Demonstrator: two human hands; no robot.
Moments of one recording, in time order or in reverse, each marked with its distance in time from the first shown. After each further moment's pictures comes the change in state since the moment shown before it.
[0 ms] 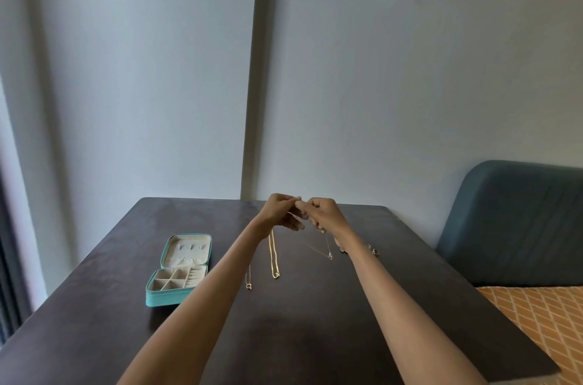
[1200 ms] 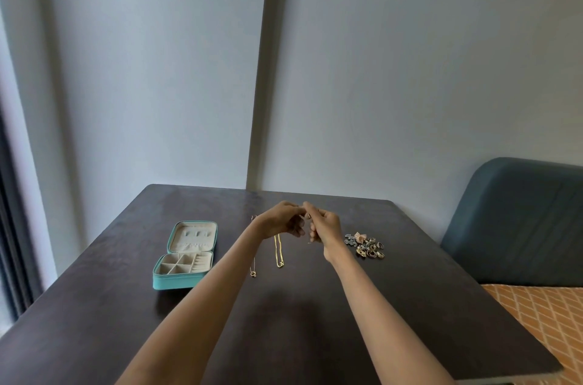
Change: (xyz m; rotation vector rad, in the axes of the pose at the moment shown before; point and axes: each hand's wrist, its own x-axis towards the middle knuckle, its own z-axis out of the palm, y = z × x) left_hand 0.002 -0.026 0.000 0.067 -0.156 -0.177; right_hand -0.015 0.031 0.038 0.377 0.205 0.214
